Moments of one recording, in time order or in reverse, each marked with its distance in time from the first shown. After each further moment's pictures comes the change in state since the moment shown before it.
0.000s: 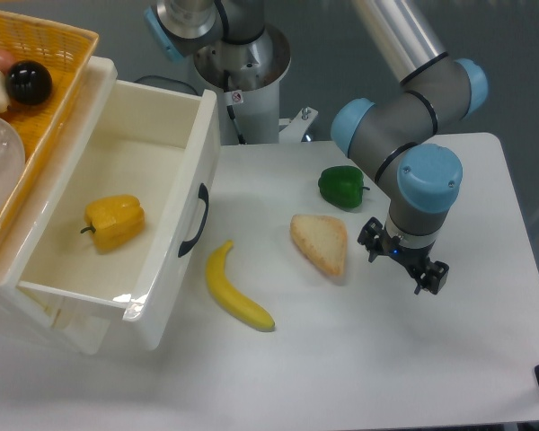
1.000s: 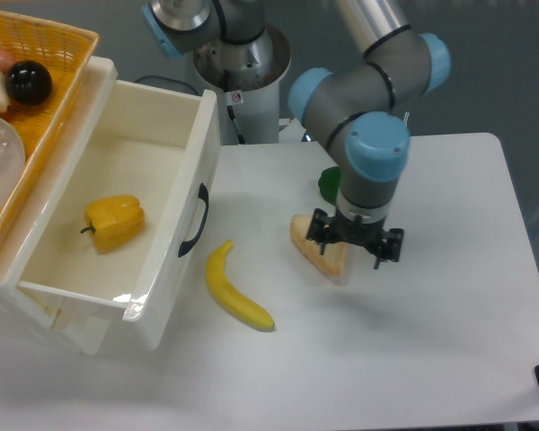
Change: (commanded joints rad) arm -0.110 0.166 -0.152 -0.009 -0.100 -0.595
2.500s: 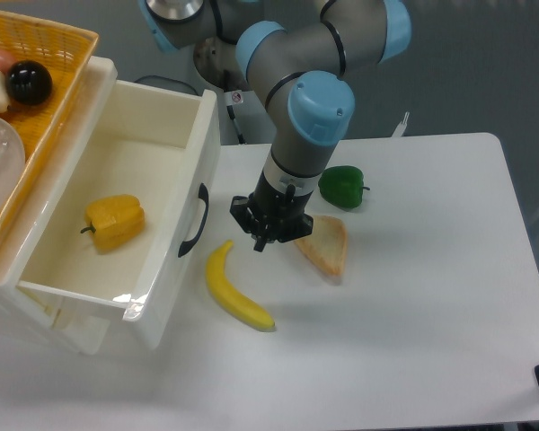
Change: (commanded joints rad) arm -0.087 0.110 -0.008 -0.176 -0.227 -0.098
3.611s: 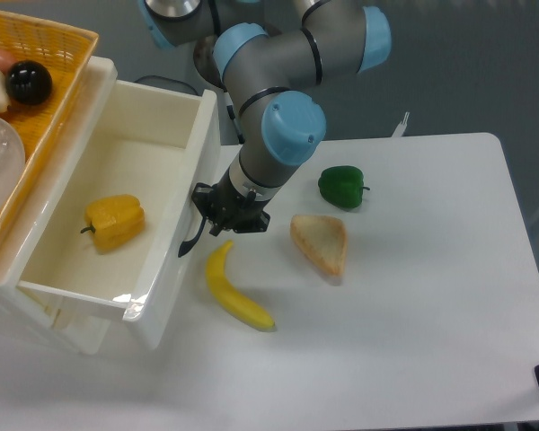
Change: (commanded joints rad) arm -0.045 -0.005 0.002 -0.166 -0.090 0.078
